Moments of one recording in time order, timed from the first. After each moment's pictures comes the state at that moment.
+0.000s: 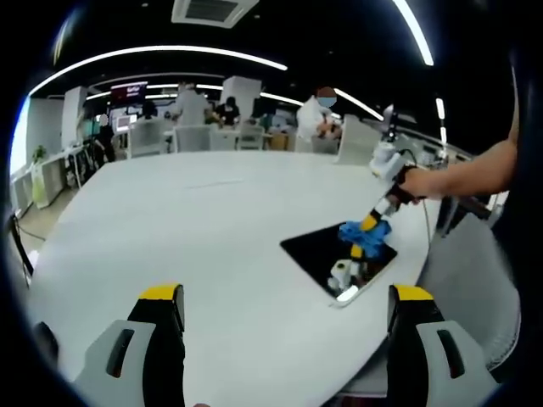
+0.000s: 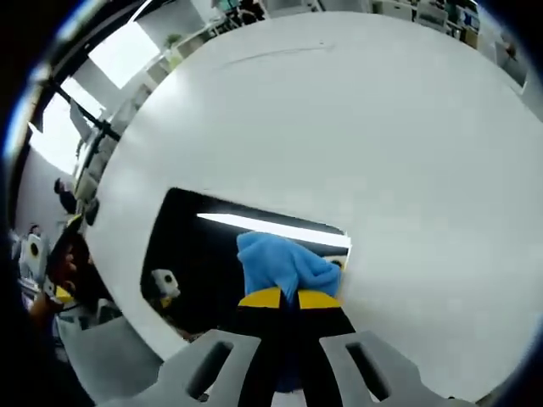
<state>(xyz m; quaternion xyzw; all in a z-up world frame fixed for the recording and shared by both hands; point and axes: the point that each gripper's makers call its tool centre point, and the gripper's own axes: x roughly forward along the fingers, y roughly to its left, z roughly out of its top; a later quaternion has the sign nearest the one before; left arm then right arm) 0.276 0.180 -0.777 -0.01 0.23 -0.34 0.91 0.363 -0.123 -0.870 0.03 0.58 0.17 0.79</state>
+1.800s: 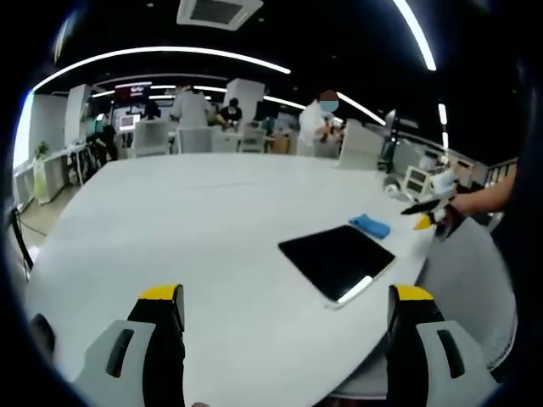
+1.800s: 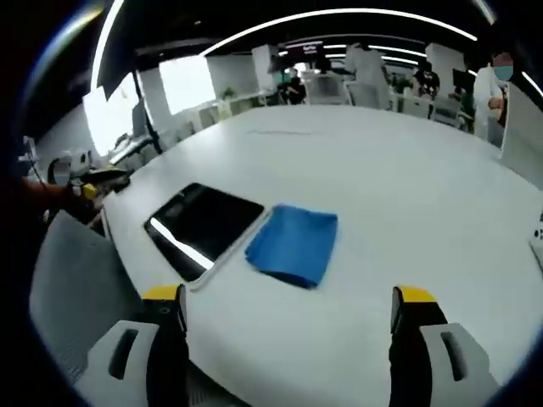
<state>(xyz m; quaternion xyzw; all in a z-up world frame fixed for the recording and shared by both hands) 0.270 0.177 -0.773 -0.02 0.22 -0.33 0.92 0.275 -0.265 -0.824 -0.05 0.35 0.26 0.90</state>
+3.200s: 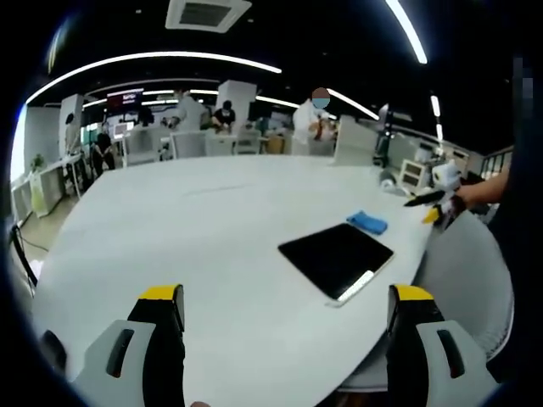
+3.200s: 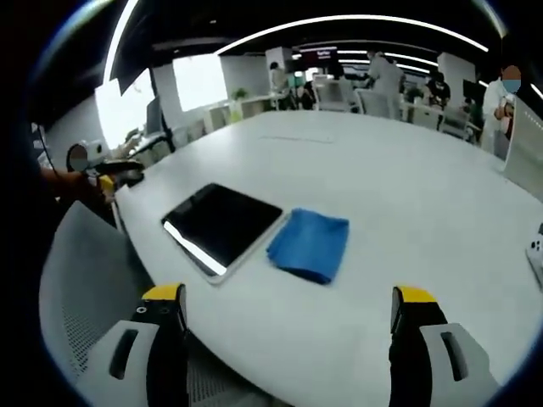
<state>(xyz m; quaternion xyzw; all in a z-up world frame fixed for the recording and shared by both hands) 0.271 0.179 -0.764 0.00 0.22 -0.35 0.91 0.266 -0.252 -0.806 -0.04 0.33 0.27 0.90</state>
